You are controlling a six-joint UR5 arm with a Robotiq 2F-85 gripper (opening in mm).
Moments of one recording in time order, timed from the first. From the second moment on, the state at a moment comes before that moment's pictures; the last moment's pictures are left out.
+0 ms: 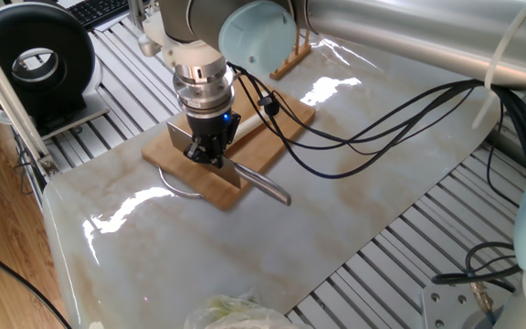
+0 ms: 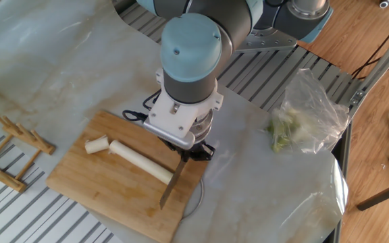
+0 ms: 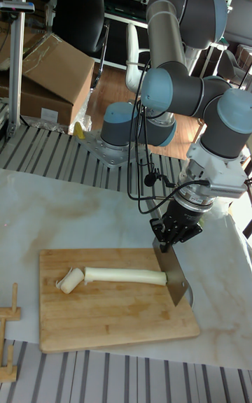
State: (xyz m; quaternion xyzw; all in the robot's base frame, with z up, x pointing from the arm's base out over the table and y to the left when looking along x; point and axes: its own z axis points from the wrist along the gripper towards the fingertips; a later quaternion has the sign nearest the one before) arm 0.549 0.139 0.068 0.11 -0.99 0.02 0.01
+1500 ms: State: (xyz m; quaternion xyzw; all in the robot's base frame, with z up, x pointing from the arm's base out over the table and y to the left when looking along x) arm 0.548 0.135 0.078 0.10 -0.99 0.02 0.02
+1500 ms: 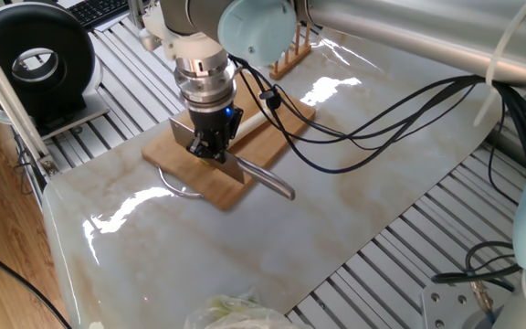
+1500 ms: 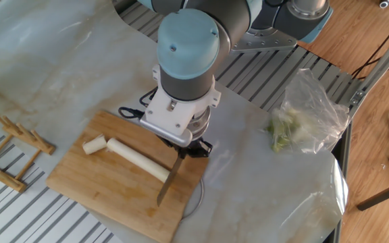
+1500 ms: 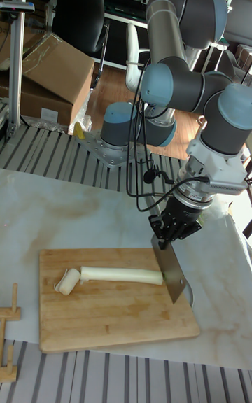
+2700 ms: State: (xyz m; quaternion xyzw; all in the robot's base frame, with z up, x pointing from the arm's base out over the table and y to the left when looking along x) arm 0.592 0.015 0.134 0.08 -1.00 0.01 0.01
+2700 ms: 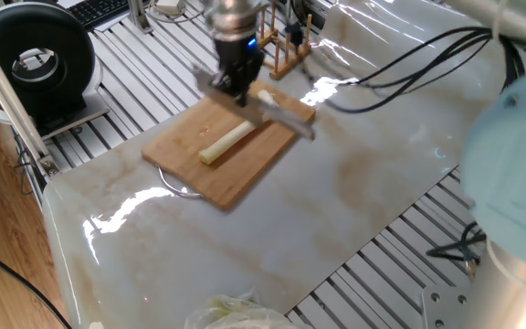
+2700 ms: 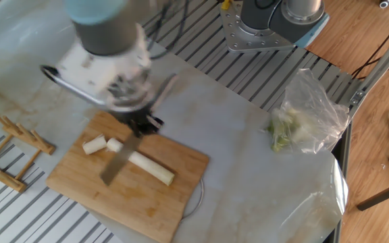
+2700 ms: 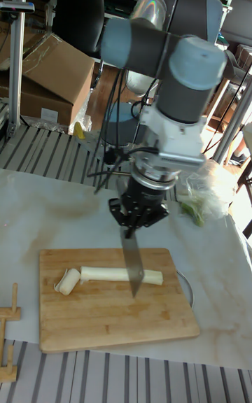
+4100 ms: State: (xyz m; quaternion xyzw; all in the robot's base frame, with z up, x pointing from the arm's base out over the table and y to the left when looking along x) arm 0.600 -0.007 0.095 0.05 -1.00 -0.03 -0.02
